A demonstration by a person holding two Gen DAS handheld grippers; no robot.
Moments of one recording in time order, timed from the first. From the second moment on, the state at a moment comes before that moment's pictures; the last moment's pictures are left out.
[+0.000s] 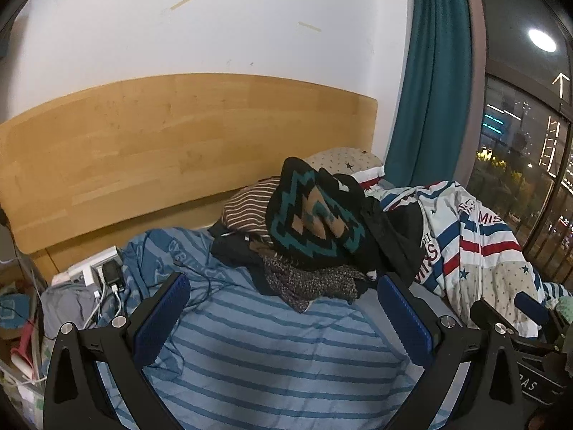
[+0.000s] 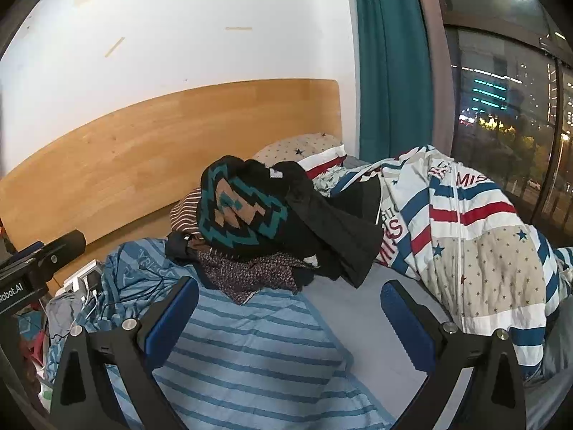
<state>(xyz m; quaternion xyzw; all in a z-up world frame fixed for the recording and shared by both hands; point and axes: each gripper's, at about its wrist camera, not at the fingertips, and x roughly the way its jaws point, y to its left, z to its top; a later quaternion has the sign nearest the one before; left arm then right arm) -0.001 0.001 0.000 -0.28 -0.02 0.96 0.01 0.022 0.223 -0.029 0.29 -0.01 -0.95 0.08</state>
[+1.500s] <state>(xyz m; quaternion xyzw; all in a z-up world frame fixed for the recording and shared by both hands) 0.004 0.028 -0.010 -0.28 0.00 0.96 0.03 0.028 0.231 -0.036 0.30 0.00 -0.95 0.07</state>
